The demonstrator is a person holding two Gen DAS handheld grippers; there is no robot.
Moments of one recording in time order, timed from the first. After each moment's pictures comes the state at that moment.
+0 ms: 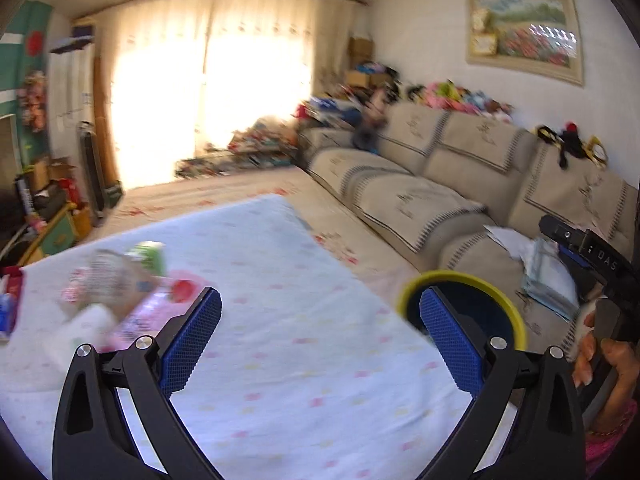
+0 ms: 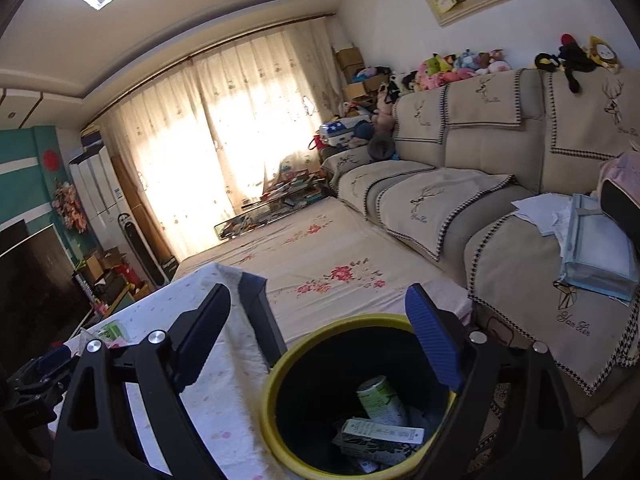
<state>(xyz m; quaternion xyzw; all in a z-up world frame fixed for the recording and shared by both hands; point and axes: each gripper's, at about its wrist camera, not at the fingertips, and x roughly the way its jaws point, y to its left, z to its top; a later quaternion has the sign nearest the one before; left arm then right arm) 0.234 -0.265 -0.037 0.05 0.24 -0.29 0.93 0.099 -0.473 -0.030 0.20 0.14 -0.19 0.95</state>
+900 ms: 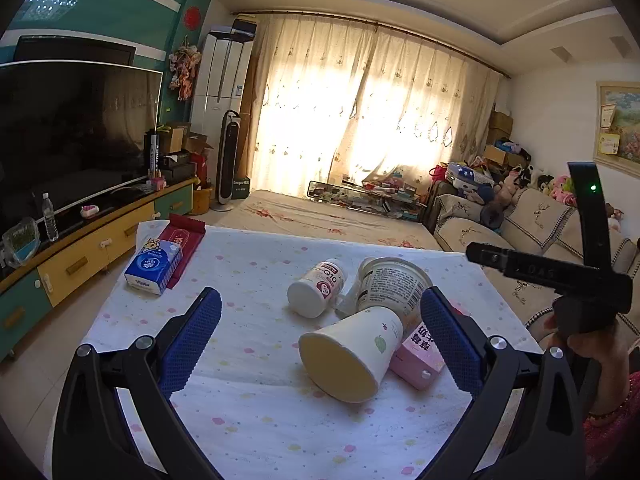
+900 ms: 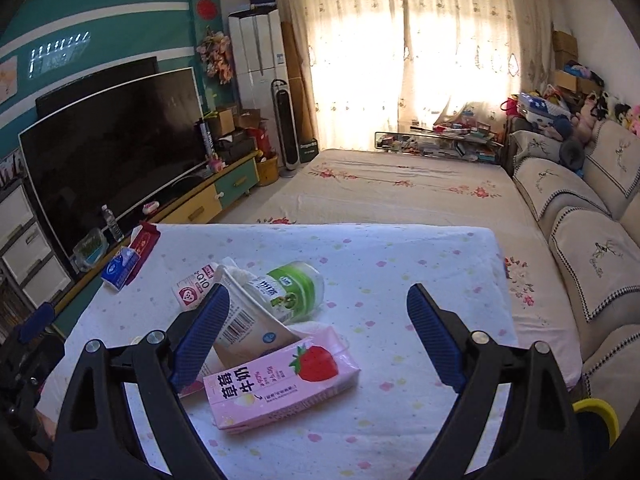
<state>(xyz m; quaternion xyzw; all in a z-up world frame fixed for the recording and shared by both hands) 0.278 -0.032 -0.053 -0.08 0.20 -0.08 0.97 0.375 -0.203 -0.009 0.02 0.30 0.09 0.95</state>
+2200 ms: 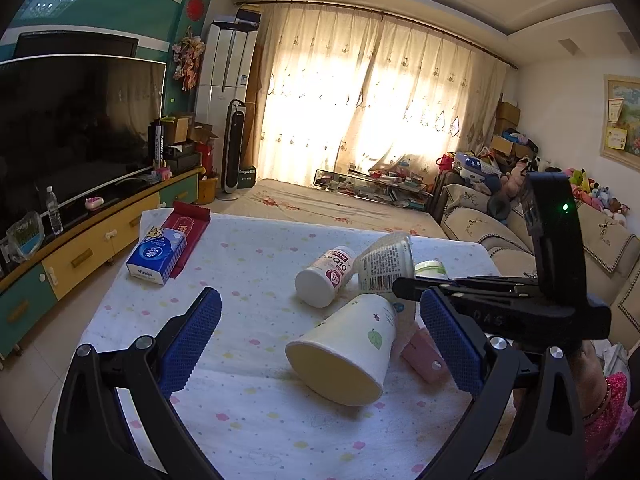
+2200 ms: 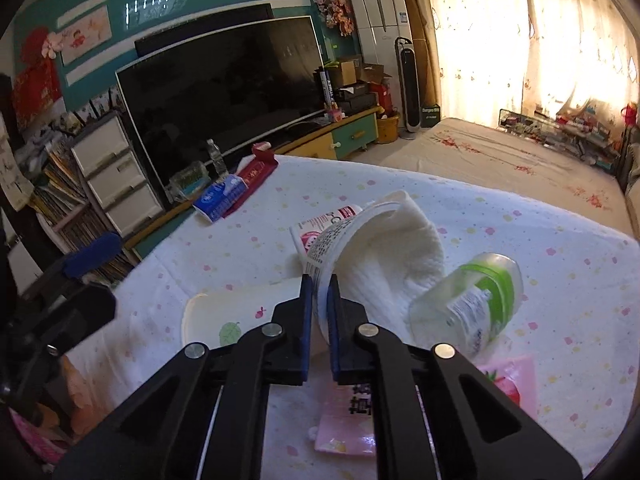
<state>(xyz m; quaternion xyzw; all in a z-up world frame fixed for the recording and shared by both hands) 0.281 -0.043 -0.062 -0.07 0.22 -0.07 0.97 0.395 -0.145 -0.062 0.01 0.35 0.32 0.88</state>
